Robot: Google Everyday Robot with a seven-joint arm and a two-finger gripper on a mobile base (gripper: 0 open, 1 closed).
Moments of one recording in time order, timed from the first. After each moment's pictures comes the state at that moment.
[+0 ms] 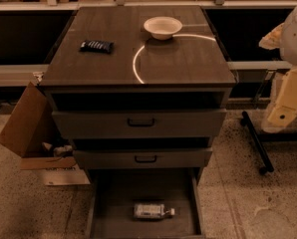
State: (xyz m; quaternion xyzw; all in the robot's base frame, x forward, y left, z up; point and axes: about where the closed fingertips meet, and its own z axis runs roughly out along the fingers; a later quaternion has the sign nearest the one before) arm 0.438 -0.217 0.976 -0.60 0.78 -0.03 0.16
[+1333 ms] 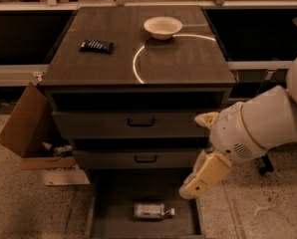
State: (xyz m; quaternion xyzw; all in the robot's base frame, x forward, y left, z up) arm 0.390 -0.098 0.838 -0.55 0.77 0.19 0.25
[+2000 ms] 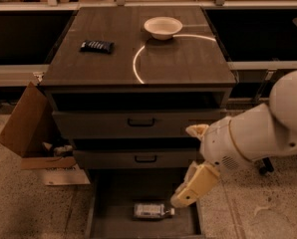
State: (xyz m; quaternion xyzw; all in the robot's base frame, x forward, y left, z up) arm 0.386 -0.077 0.806 -0.54 0.77 0.22 0.26
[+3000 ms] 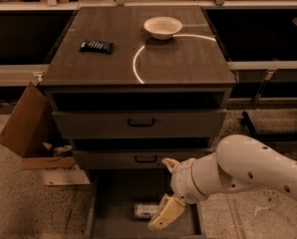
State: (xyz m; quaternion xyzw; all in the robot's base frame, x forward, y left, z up) arm 0.385 -0.029 0.659 -0.56 0.75 0.25 0.26
